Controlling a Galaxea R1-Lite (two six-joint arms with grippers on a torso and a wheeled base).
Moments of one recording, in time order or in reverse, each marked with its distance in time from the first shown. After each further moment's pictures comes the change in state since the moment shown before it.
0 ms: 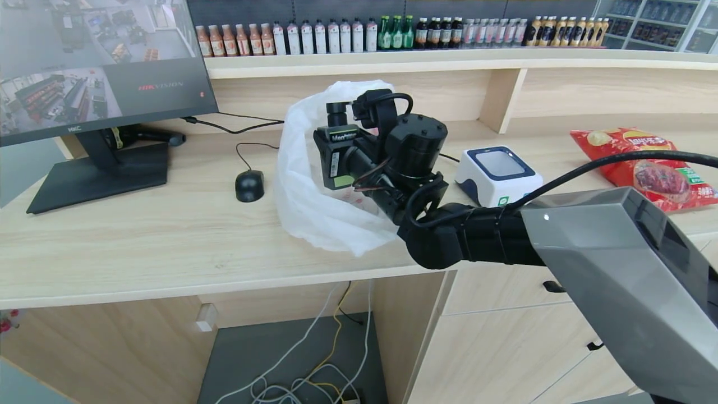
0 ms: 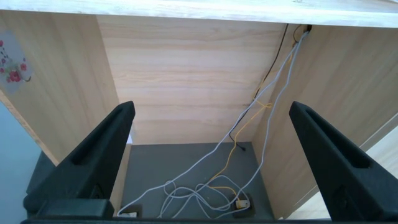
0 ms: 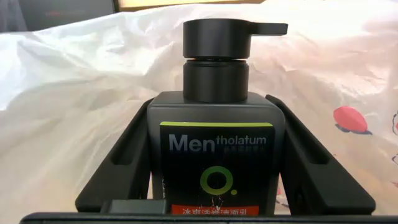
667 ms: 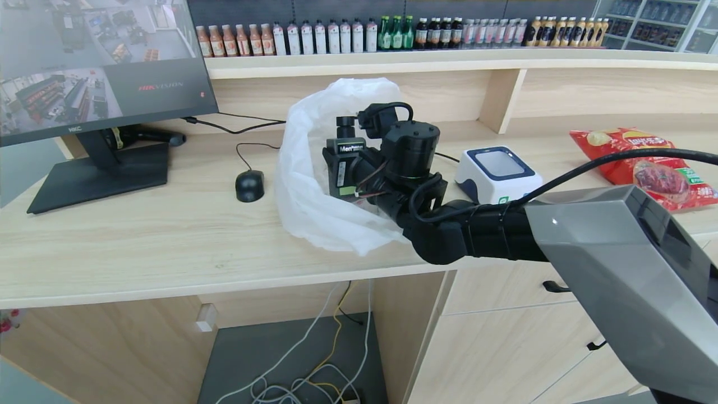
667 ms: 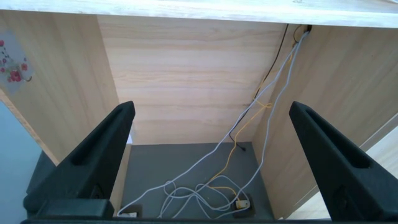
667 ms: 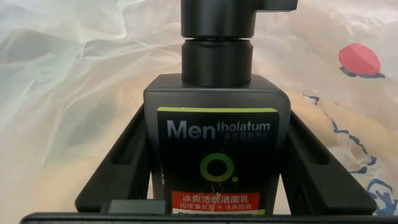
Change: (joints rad) left arm 0.001 0.000 0.000 0.000 0.000 0.000; right arm -0.025 0.001 -0.009 0.170 -0.033 0.104
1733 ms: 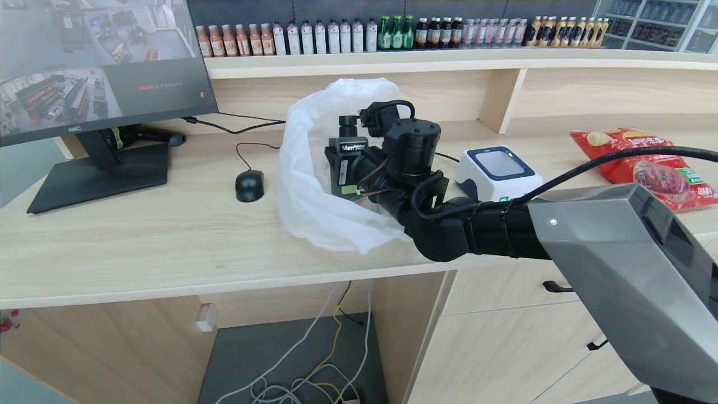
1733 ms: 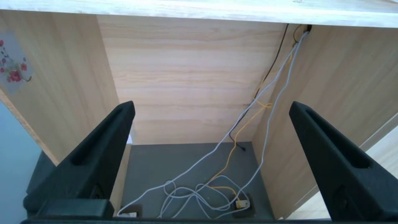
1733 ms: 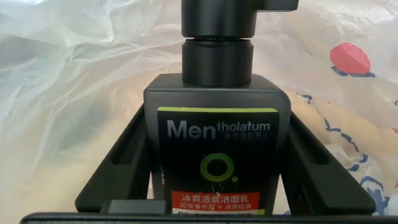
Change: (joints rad) left arm -0.001 0.000 0.000 0.000 0.000 0.000; right arm -0.003 -0.001 -0.011 0.021 -0.006 0.006
